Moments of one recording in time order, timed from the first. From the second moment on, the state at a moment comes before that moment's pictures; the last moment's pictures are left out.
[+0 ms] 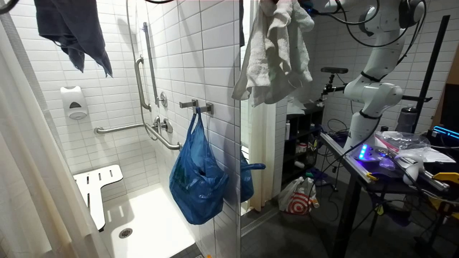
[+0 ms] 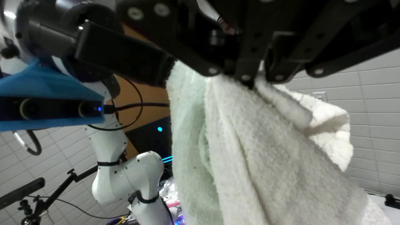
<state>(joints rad) -0.43 -0.21 -0.15 -1.75 -0.69 2.31 1.33</state>
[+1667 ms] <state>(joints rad) -0.31 -0.07 -0.19 -1.78 -0.69 2.12 1.35</state>
